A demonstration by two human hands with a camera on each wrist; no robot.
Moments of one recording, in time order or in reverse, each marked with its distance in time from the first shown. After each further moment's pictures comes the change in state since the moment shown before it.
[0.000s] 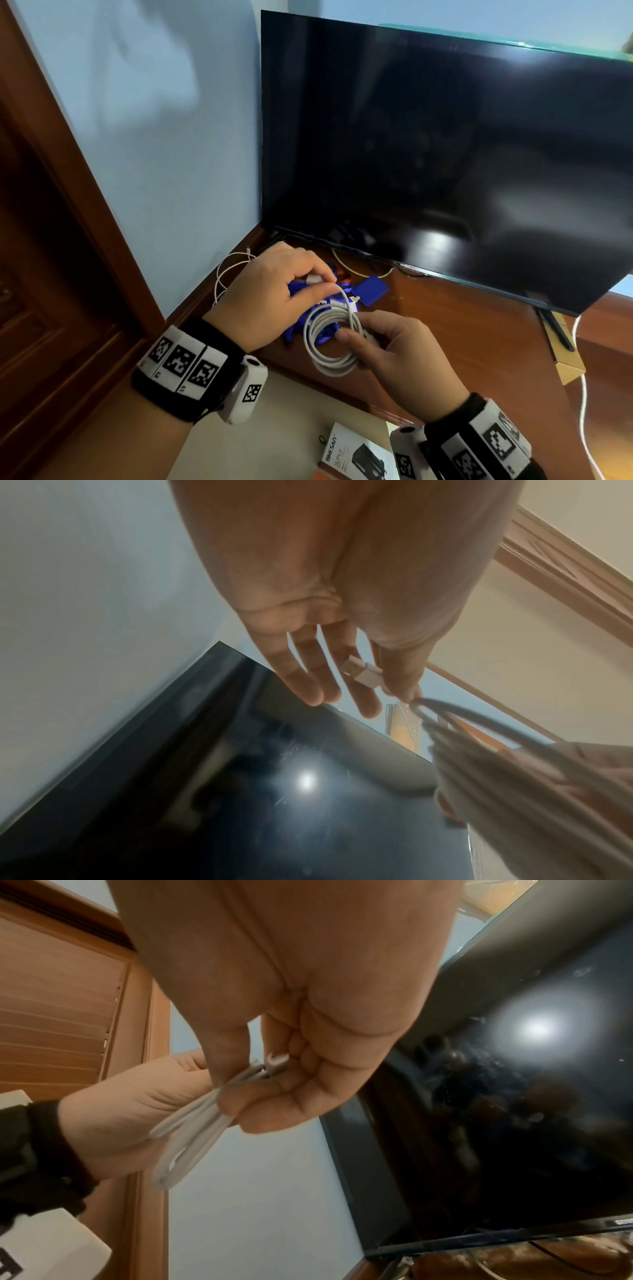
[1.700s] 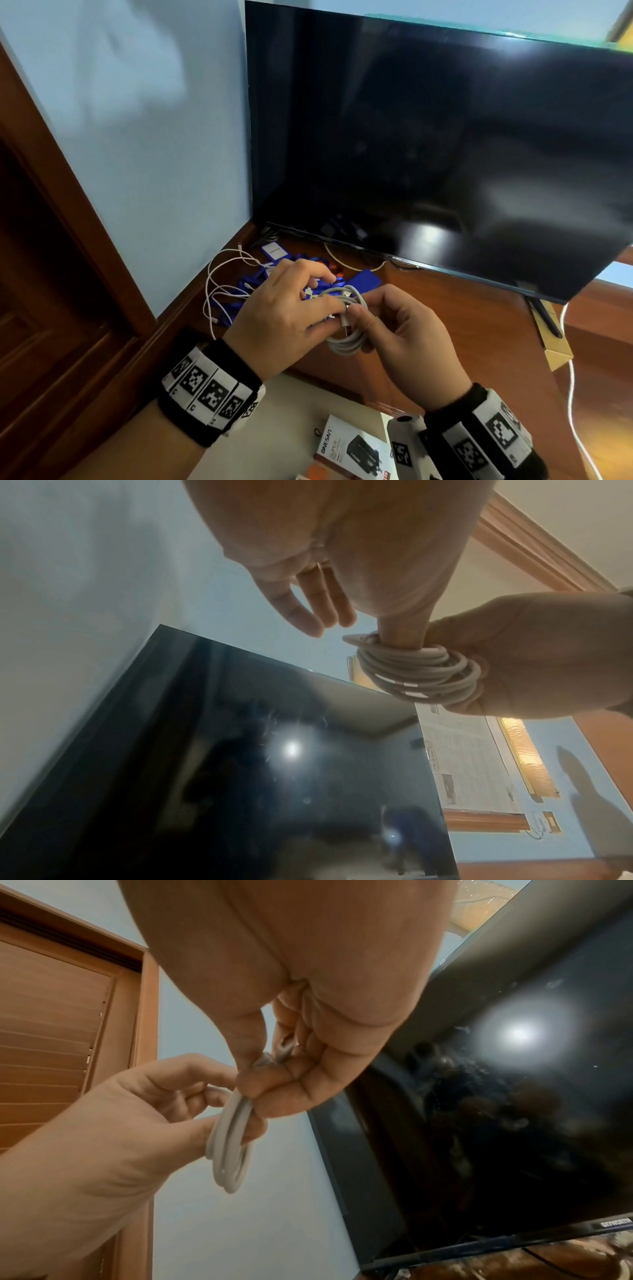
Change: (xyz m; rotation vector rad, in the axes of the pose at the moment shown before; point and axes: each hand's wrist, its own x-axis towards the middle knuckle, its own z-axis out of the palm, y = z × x) left_hand -0.024 0.001 0.046 0.266 0.094 0.280; right_hand -0.005 -0.003 -0.009 0.067 0.192 -0.021
